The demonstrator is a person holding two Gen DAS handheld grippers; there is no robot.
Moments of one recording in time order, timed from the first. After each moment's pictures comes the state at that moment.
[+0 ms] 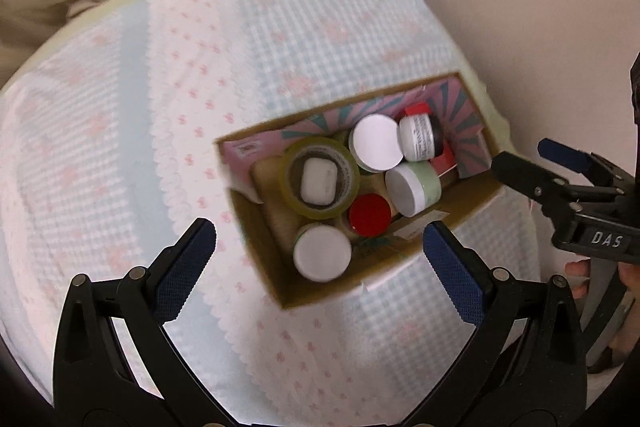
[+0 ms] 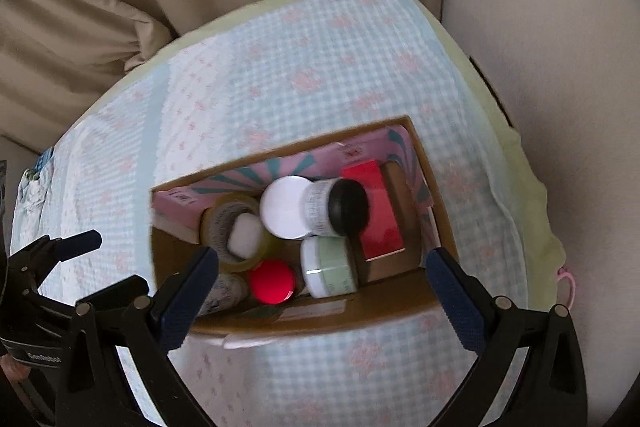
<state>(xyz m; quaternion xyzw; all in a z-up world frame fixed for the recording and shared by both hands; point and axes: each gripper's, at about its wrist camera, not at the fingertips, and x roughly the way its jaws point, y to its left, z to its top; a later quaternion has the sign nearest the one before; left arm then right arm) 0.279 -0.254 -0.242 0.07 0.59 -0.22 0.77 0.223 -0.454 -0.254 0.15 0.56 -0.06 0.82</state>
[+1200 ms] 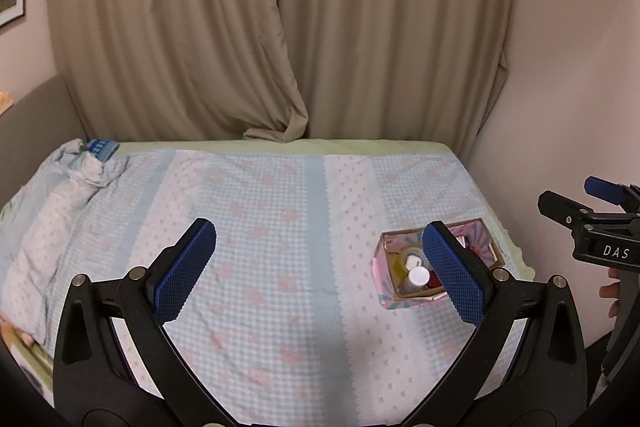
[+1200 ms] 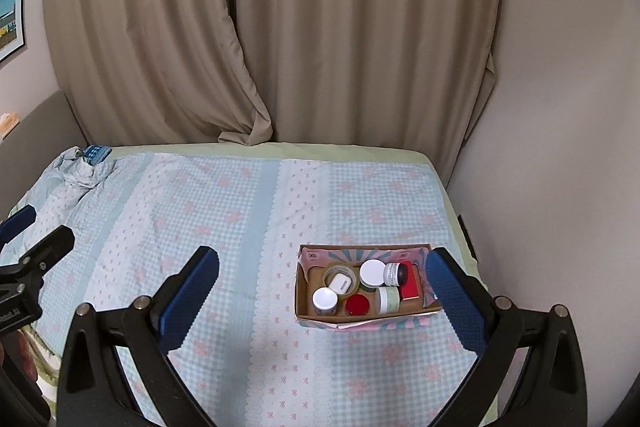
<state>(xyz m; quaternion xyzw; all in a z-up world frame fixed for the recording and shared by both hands) 0.061 -0.013 0.010 0.00 0.31 -0.08 0.95 0.071 -0.237 0.006 -0.01 0.36 -0.04 0.93</state>
